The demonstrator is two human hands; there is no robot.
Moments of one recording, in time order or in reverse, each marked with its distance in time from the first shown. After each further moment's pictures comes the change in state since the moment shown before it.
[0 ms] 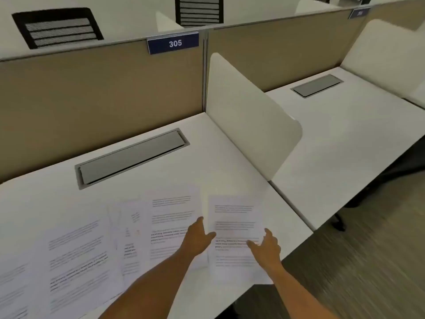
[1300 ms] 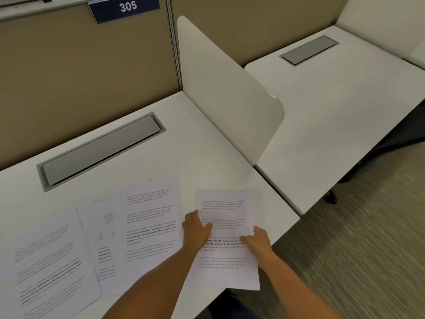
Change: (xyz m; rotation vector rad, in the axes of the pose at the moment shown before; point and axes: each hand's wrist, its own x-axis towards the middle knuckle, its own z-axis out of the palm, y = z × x) left_hand 0.047 0.029 0.069 0.011 0.153 -0.161; right_hand 0.040 0.026 -0.022 0.493 -0.211 0.205
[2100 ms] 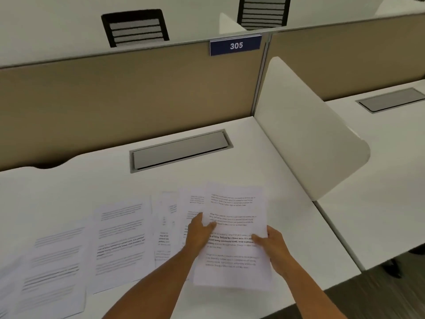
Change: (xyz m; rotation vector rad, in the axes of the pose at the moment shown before) left_hand -0.037 -0.066 -0.141 -0.471 0.194 -0.015; right_hand -0.041 -0.073 0.094 -0.065 -0.326 -0.281
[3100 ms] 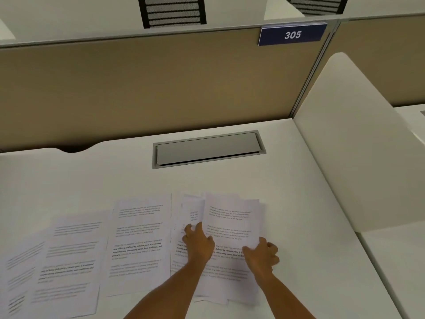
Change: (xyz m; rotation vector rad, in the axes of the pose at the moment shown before) left_hand 0.063 -0.048 -0.034 0.352 0.208 -0.281; right_hand 0.074 0.002 0.122 -0.675 0.253 0.200
